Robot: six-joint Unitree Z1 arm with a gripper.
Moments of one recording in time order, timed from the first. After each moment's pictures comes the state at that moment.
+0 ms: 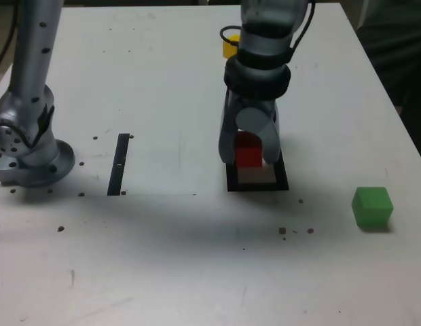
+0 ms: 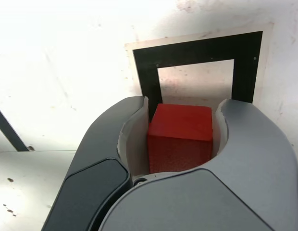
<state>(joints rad) -0.06 2.03 -1.48 1.15 0.00 0.04</state>
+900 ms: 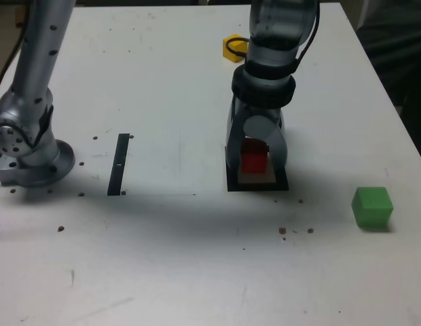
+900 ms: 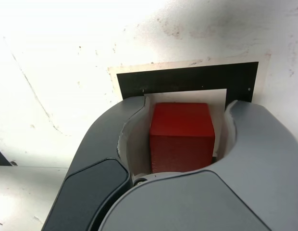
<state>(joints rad) -0.02 2.08 -1.47 1.09 -0.01 0.06</state>
